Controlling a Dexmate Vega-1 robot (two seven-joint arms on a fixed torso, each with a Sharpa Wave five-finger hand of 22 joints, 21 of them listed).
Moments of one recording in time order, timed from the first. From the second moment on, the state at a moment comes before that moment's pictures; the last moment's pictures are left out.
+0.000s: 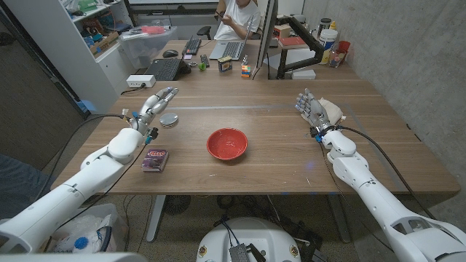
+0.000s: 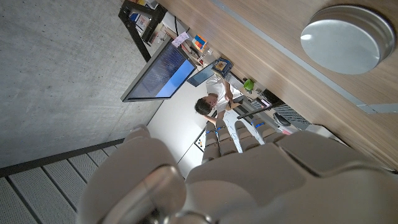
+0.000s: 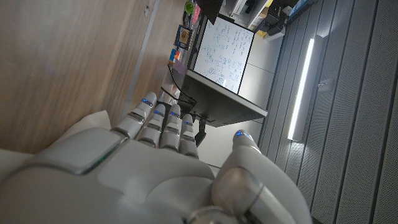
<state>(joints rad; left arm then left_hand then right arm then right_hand) 0.99 0.85 0.30 -1.58 -0.28 -0.14 0.24 0.46 -0.01 0.07 0.09 0.37 0.10 -0.04 0.22 0.19 0.09 -0.10 0.22 0.19 -0.02 -0.04 0.19 0.18 -0.15 0.00 0.35 0.17 -0.83 -0.36 -0.23 -1.22 0.46 0.24 0.09 0.20 0.07 0.23 -0.02 0.19 0.22 0.02 0.19 0.18 0.26 0.06 0.22 0.18 0.20 0.02 0.19 0.18 0.25 -0.02 0.23 0.18</state>
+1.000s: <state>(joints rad) 0.98 0.88 0.28 -1.58 -0.27 -0.07 0.27 0.47 -0.01 0.07 0.08 0.38 0.11 -0.04 0.22 0.19 0.10 -0.10 0.22 0.19 -0.02 -0.03 0.19 0.18 -0.15 0.01 0.34 0.17 -0.82 -0.35 -0.23 -1.20 0.46 0.28 0.09 0.20 0.07 0.23 -0.02 0.19 0.23 0.01 0.19 0.18 0.27 0.06 0.22 0.18 0.22 0.02 0.19 0.18 0.26 -0.02 0.23 0.18</state>
